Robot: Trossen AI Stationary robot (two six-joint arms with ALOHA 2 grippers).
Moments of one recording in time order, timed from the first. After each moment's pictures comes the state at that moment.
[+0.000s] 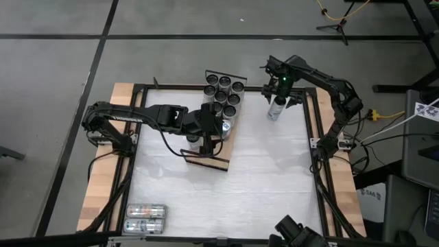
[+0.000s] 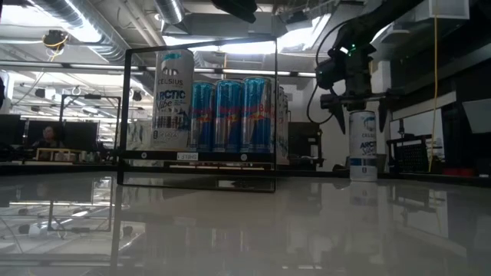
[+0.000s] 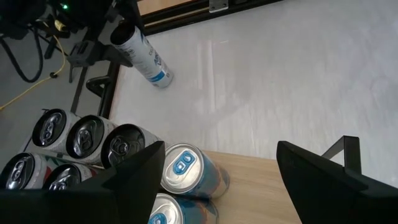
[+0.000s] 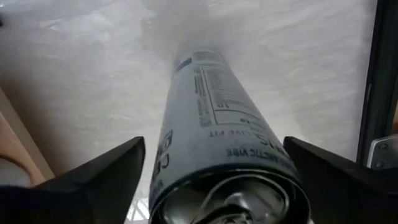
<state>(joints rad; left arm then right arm) -0.06 1.60 1.59 -0.73 -0.30 0.14 -0.85 1.75 1.46 -1.35 -0.15 0.99</state>
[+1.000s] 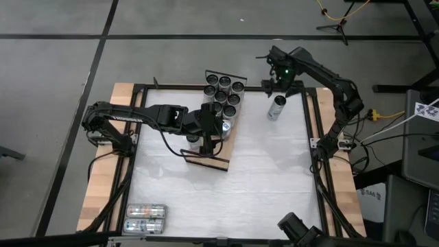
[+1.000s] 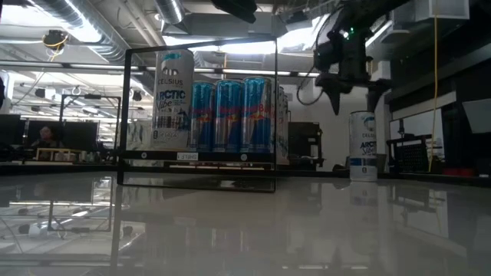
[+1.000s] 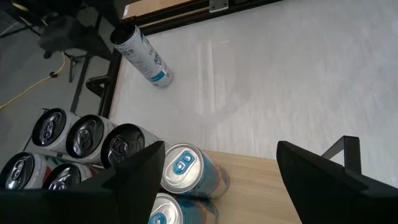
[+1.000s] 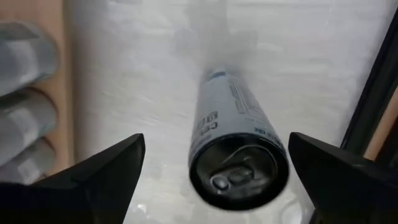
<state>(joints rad) -0.06 1.60 1.59 -0.73 -0.30 0.14 -0.85 1.74 1.61 -1.41 -0.12 0.65</state>
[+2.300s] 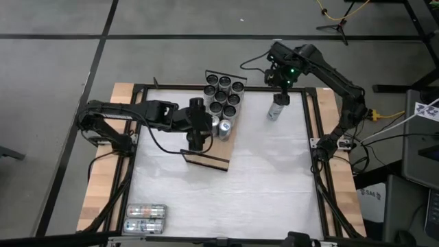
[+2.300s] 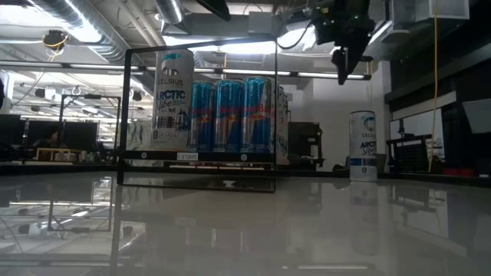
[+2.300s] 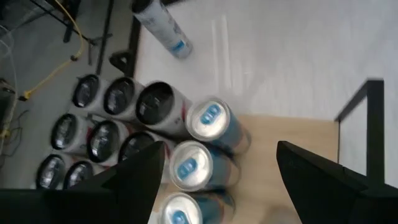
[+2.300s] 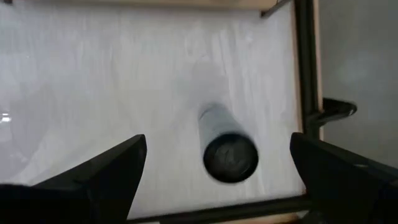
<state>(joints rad) -0.06 1.53 1.59 -0.90 -0.38 0.17 -0.70 1.68 1.87 -1.57 -0.12 -0.57</state>
